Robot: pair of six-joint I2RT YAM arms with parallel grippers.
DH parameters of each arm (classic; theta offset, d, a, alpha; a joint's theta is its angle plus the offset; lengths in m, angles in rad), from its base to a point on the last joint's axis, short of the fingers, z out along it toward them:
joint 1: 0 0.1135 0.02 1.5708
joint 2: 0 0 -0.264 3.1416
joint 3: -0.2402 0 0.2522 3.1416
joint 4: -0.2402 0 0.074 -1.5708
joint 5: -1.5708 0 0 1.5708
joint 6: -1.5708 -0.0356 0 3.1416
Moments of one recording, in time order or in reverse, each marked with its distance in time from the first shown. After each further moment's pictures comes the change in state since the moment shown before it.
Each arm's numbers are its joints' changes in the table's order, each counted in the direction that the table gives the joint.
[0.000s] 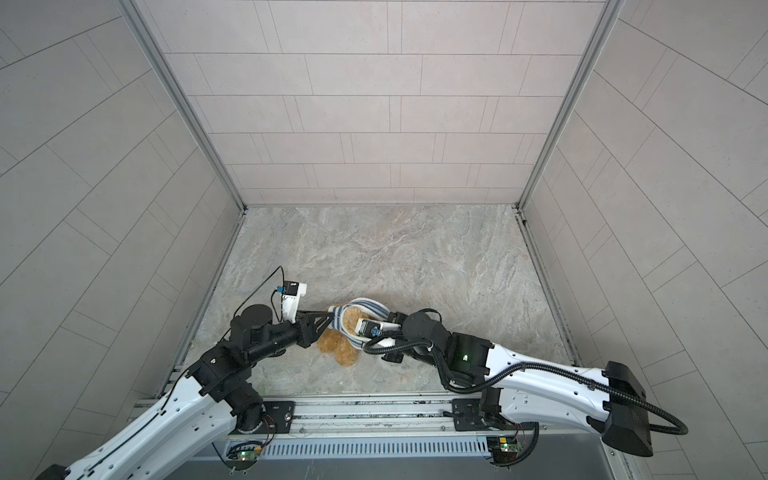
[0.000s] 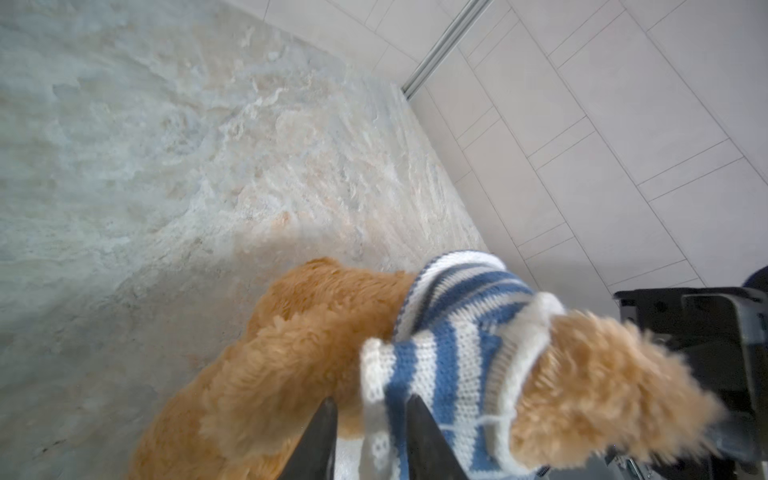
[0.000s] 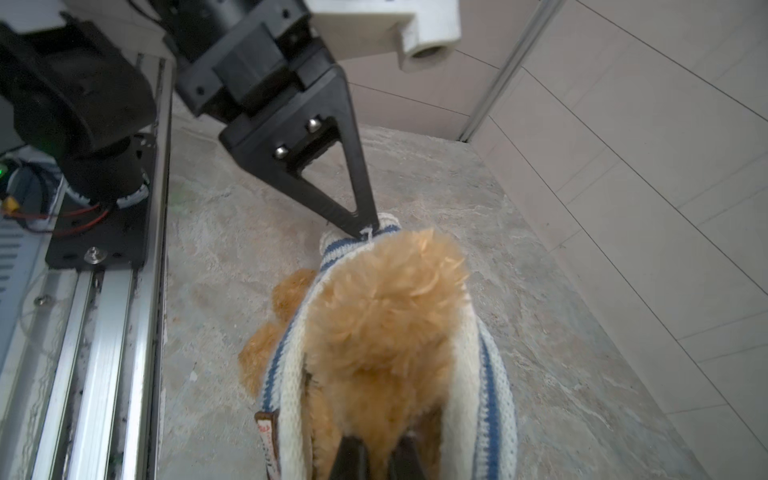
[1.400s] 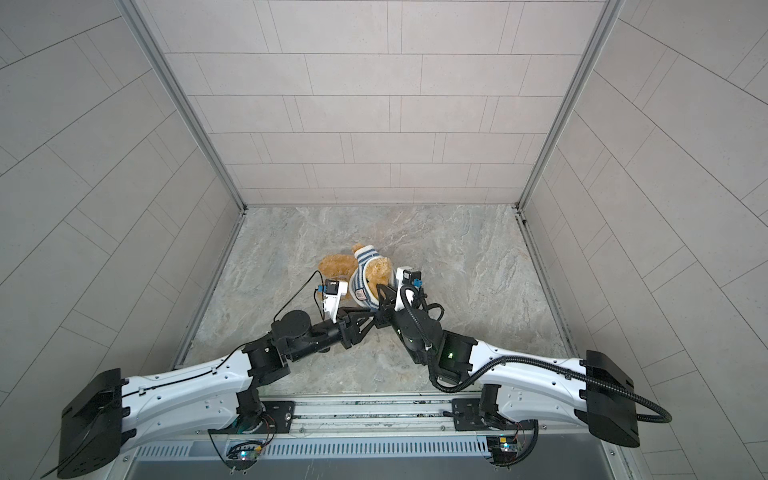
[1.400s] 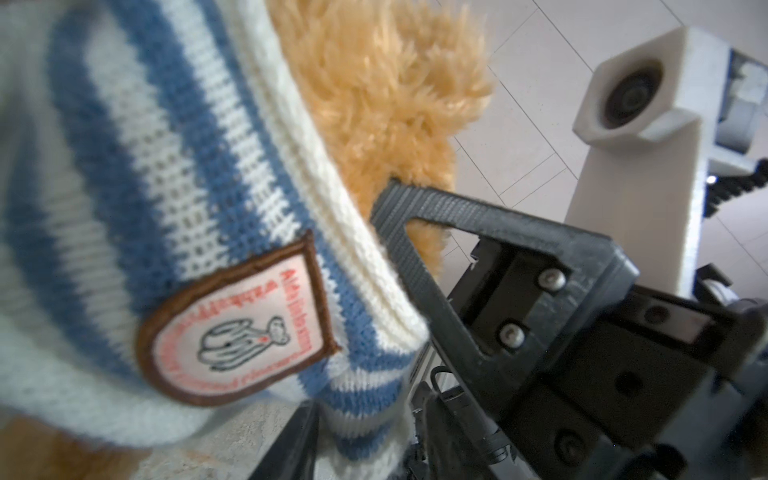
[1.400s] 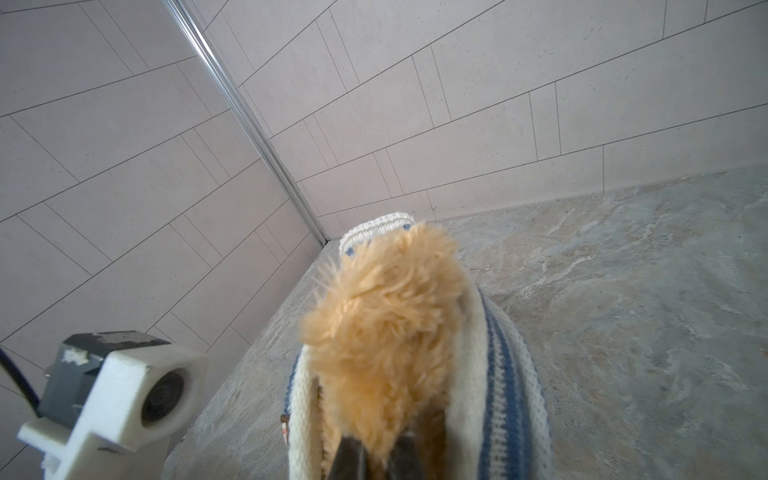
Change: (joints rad) left arm -0.380 -0.467 -0.005 0.691 0.187 0.152; right arm 0.001 -0.105 0.034 0.377 -0.504 -0.819
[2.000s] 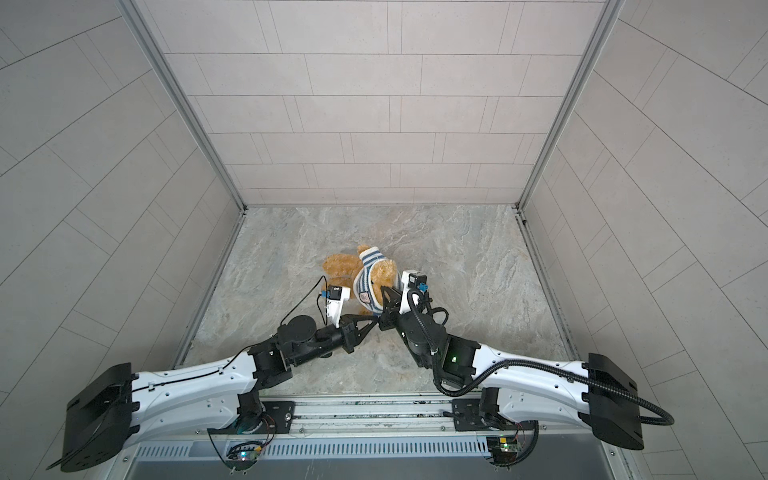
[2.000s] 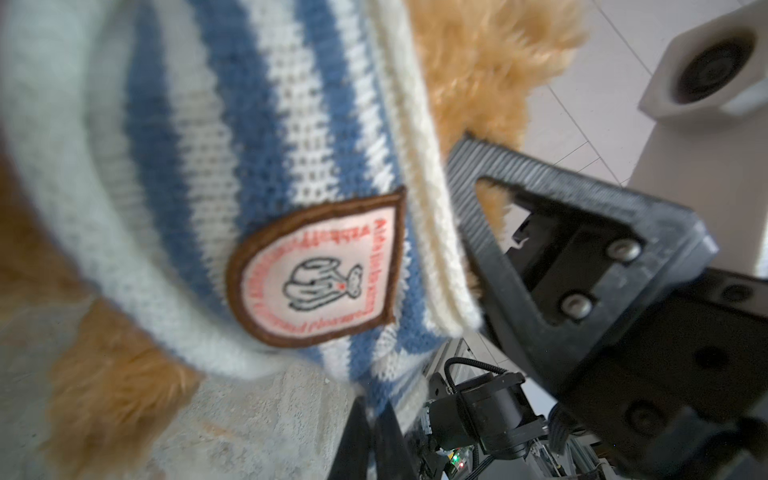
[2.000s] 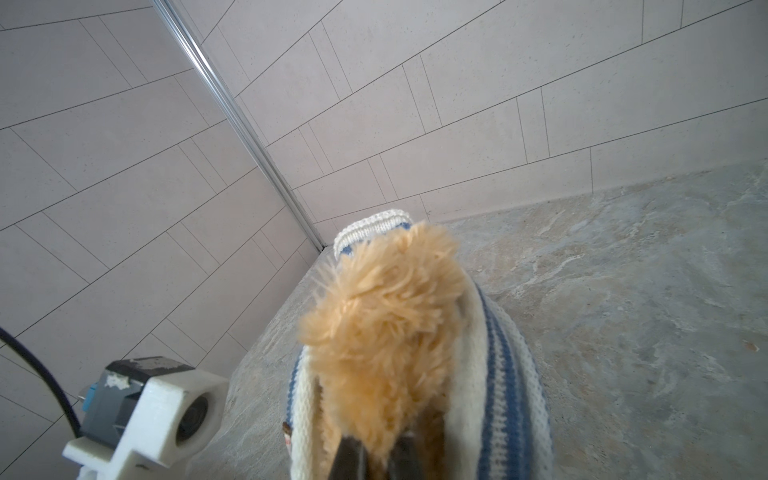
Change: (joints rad) left arm -0.040 -0.038 0.068 0.034 0.035 0.033; right arm -0.002 0.043 0.068 0.043 -0.021 0.001
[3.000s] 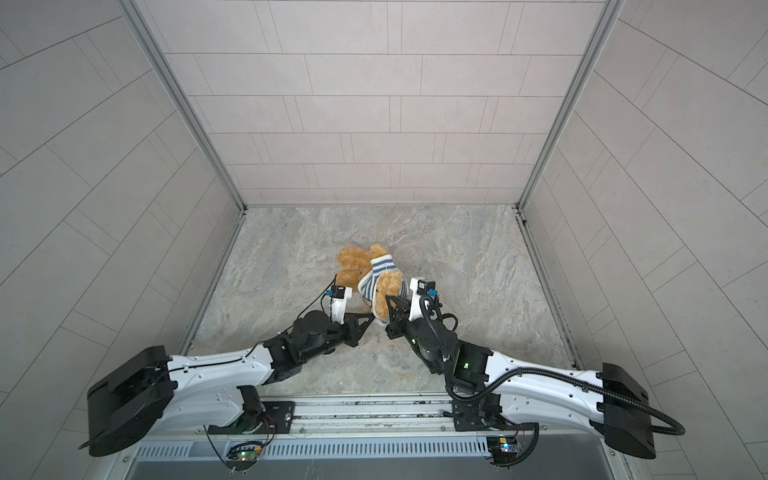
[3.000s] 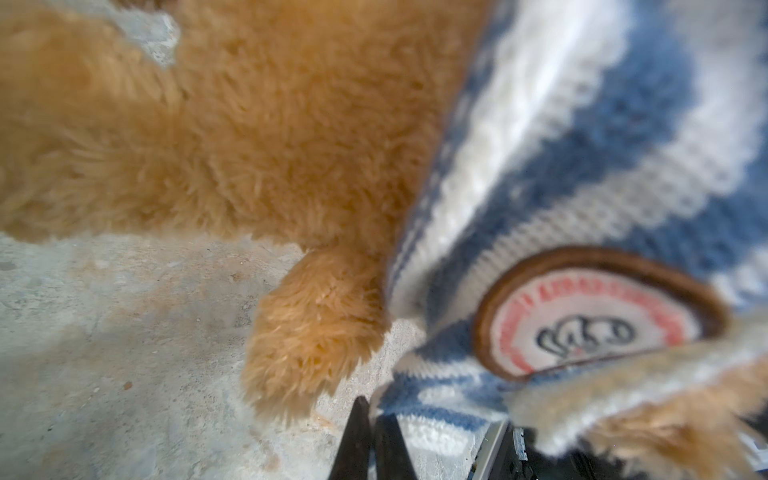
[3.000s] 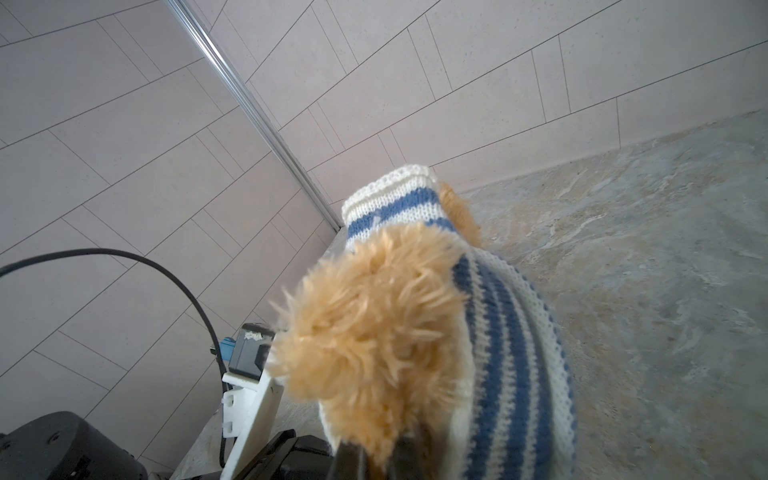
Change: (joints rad) left arm 0.106 -0.176 0.000 0.017 0.051 -0.042; right arm -0.014 0.113 0.078 -0.045 0.106 -0.109
